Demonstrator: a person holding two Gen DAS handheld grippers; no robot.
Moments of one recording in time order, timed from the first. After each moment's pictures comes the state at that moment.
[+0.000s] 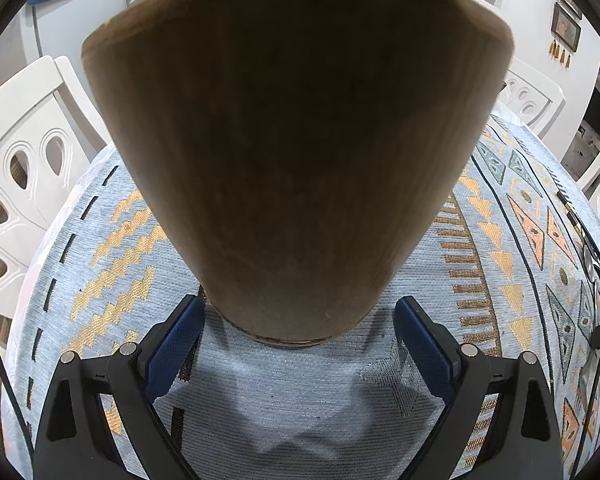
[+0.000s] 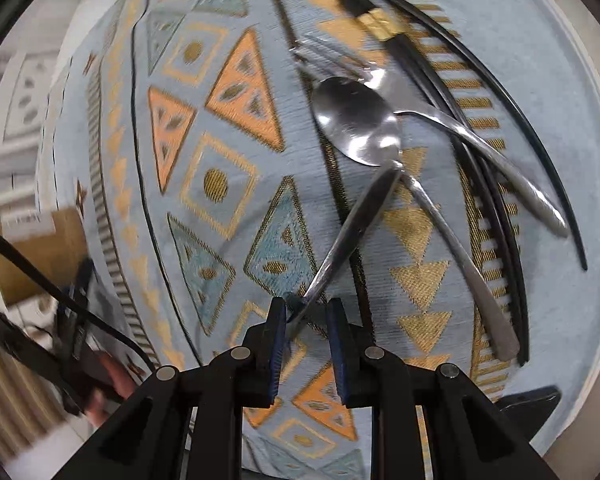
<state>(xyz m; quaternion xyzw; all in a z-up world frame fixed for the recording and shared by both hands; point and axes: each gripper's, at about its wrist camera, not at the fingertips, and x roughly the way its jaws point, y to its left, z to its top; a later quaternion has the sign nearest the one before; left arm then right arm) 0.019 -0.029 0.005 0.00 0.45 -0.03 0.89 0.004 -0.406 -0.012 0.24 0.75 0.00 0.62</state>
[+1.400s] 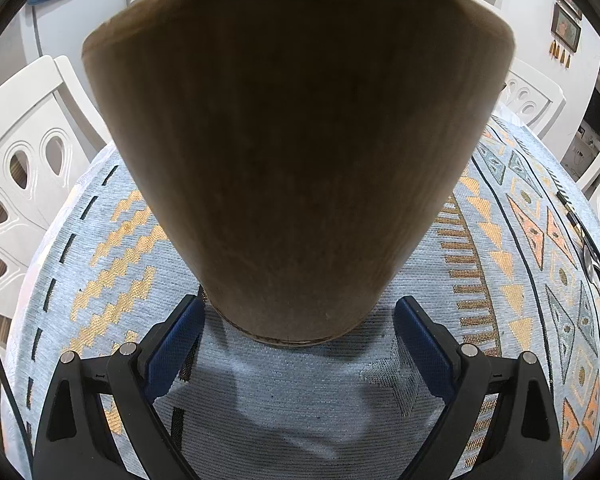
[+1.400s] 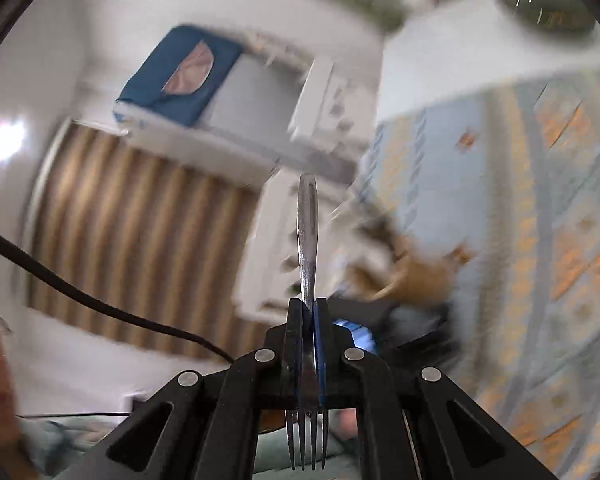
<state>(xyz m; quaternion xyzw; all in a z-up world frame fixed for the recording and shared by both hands) 0.020 -0.029 0.004 0.00 0.45 -0.03 0.89 0.035 -0.254 0.218 0.36 0.52 0.38 0.68</state>
